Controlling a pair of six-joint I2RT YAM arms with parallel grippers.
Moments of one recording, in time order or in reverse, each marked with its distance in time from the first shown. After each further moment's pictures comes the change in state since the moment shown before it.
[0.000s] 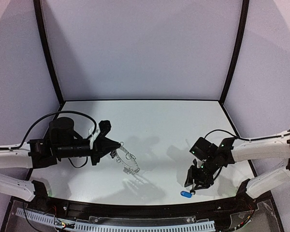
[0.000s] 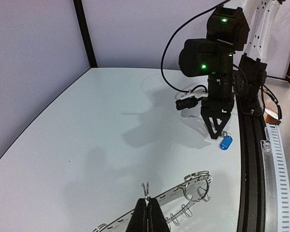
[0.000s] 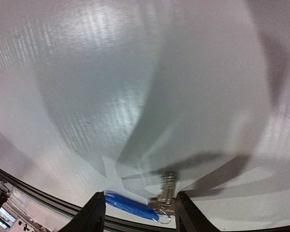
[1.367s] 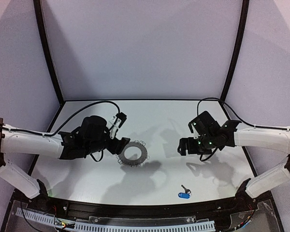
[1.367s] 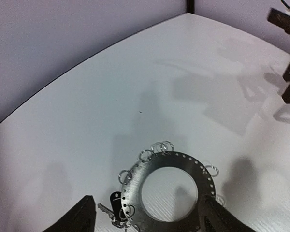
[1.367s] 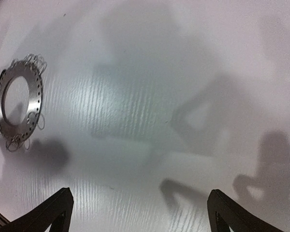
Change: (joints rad) left arm 0.032 0.424 0.170 0.035 -0.483 -0.183; right arm -0.123 0.019 0.237 0.118 0.365 -0.487
